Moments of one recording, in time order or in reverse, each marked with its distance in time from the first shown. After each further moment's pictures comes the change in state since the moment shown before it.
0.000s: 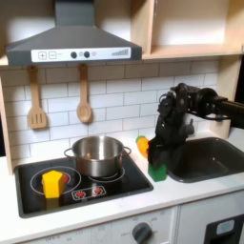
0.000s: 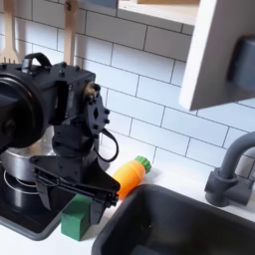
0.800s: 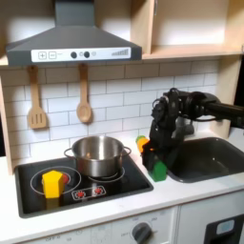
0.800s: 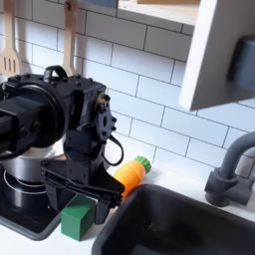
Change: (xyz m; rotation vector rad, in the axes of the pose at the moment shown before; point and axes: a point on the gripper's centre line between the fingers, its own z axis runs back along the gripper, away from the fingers) arm 0.014 0.001 -0.022 0.017 0.028 0.009
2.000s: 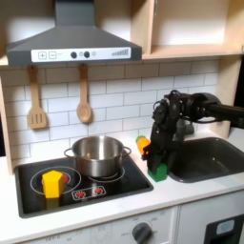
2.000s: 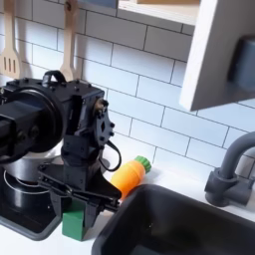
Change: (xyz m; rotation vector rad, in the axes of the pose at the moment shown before) arm -0.007 0.001 -0.002 0.002 0.014 -0.013
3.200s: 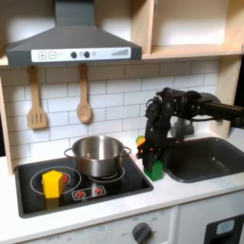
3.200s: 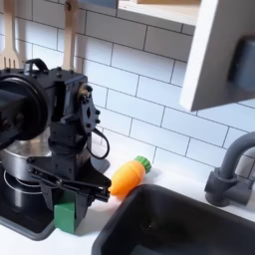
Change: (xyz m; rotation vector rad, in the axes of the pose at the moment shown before) arm 0.003 0.013 0.008 -0.035 0.007 0.015
